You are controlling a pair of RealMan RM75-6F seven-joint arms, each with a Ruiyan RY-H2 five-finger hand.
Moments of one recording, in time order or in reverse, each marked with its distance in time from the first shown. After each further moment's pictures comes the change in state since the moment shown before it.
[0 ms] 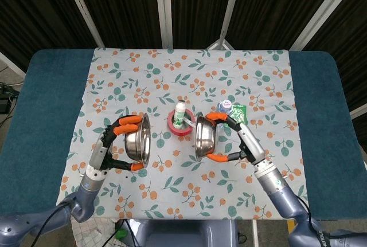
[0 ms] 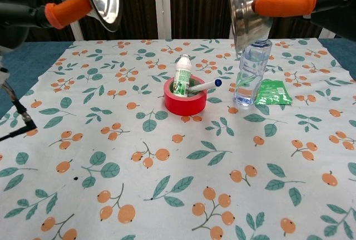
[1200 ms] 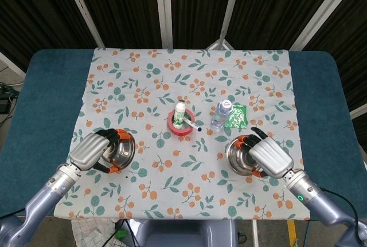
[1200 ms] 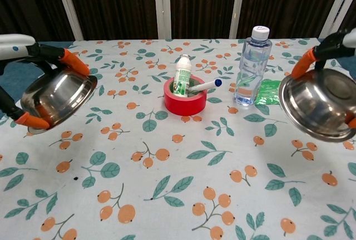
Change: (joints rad) left arm 0.028 0.691 0.173 -0.840 -0.374 -0.788 0.919; right arm -0.009 0.266 -0.181 0.097 -0.230 -0.164 -0.868
